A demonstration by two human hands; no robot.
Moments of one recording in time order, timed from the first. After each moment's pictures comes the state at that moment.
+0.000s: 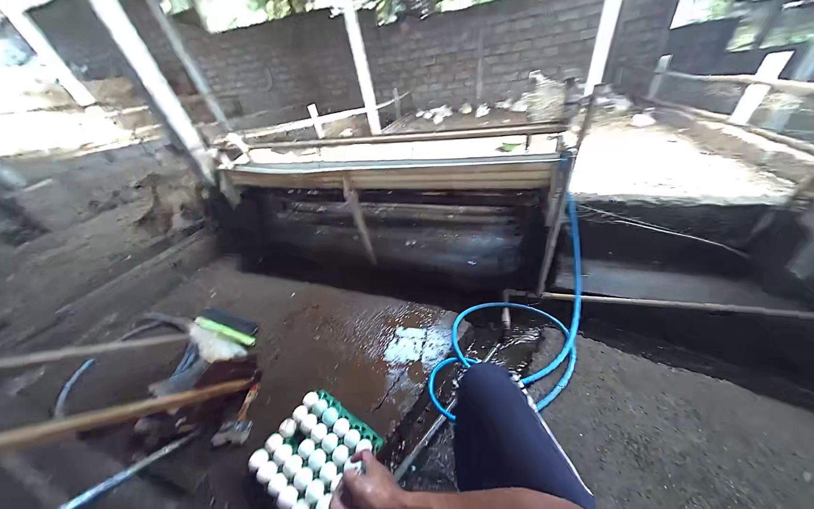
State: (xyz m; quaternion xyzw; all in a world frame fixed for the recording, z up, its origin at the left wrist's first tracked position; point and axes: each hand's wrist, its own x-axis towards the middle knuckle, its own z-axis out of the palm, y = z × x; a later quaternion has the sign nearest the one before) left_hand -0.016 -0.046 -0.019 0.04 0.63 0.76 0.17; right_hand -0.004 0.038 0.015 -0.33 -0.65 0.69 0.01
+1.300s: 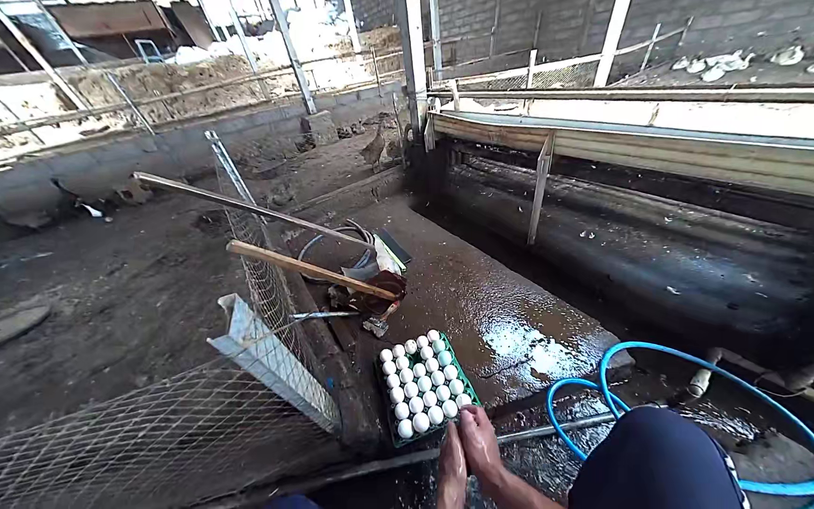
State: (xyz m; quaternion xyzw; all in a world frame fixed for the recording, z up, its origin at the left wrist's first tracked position) left_hand -0.009 -0.035 -0.010 -0.05 0.71 0.67 0.20; right_hand -0.006 0.032 0.006 -0.35 -0.67 0.66 0.04
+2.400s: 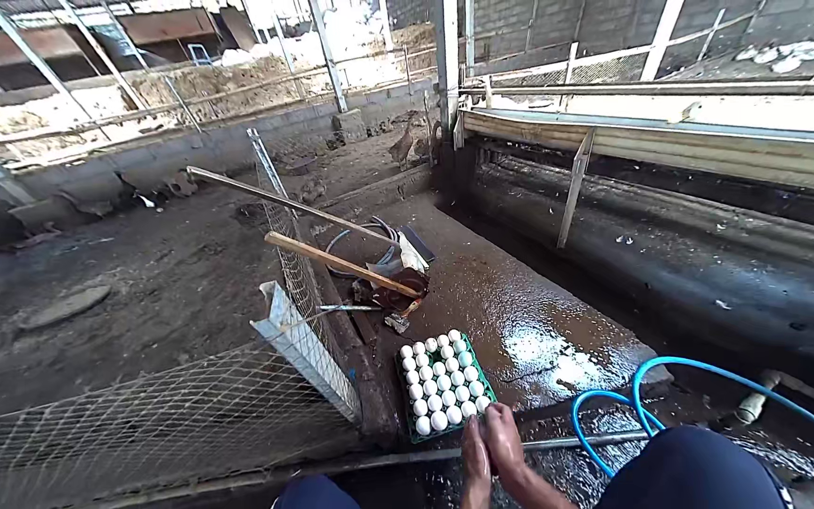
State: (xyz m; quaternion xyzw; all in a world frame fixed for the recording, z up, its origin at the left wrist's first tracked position) left_hand -0.007 -0.028 -0.012 -0.05 0.69 0.70 0.15; right_hand -0.008 0.033 0.018 -0.37 -0.66 0.65 0.04
